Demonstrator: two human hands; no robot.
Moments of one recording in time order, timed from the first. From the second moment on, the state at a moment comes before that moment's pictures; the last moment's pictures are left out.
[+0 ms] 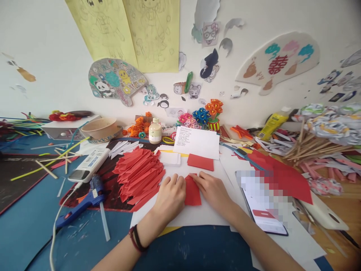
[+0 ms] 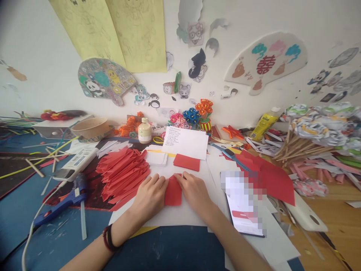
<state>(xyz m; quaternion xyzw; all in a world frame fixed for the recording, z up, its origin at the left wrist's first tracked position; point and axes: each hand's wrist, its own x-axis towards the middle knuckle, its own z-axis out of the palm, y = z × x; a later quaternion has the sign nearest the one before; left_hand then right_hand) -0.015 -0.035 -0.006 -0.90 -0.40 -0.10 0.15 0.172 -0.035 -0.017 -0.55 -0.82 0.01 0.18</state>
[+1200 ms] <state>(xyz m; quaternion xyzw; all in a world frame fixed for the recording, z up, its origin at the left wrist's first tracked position) -0.010 -0.032 -0.009 -0.88 -0.46 -0.12 0.09 0.169 -0.035 -0.021 -0.51 -0.80 0.08 0.30</state>
